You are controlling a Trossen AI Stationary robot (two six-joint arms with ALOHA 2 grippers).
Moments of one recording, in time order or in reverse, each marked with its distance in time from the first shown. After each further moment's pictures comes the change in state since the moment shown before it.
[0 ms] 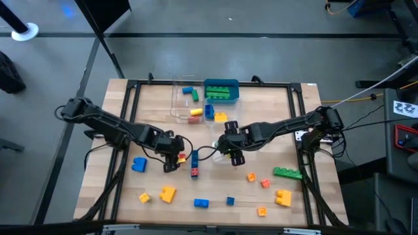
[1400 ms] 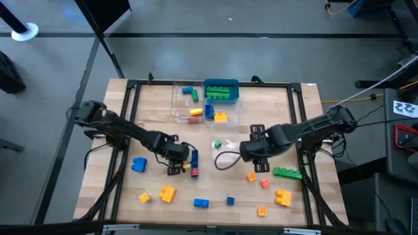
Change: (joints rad) left arm 0.003 0.176 -0.002 0.060 0.000 0.049; right arm 0.165 -0.150 0.091 -0.474 -0.066 0.366
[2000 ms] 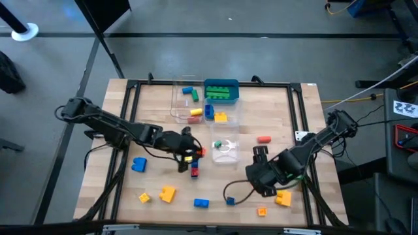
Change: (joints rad) left arm 0.012 -0.175 0.001 0.578 -0.093 0.167; right arm 0.262 0.032 -0.002 0.114 0.016 0.167
